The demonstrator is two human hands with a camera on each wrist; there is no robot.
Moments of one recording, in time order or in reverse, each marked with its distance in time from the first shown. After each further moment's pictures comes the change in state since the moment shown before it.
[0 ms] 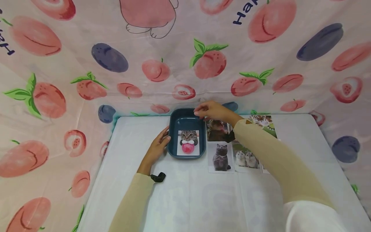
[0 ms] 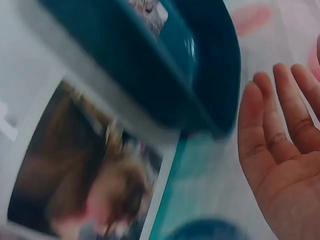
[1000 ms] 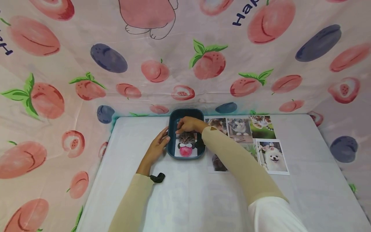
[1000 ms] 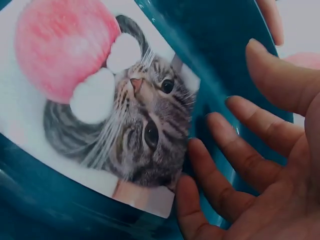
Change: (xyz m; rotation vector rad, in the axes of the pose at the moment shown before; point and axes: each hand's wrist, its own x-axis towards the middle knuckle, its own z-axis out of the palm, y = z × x) left_hand 0.000 0.001 -0.002 -0.026 -0.026 -0.001; right_hand 0.059 -0.008 0.090 -0.237 -0.197 0.146
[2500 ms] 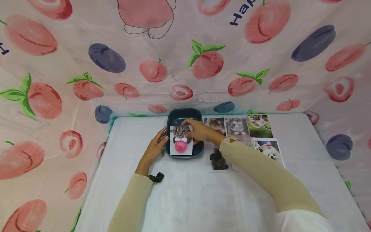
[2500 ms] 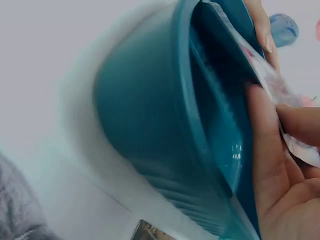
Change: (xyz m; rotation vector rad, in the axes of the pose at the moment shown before) left_hand 0.000 -0.001 0.001 0.014 0.022 -0.009; right_hand -0.070 0.014 0.014 0.164 0.159 -0.034
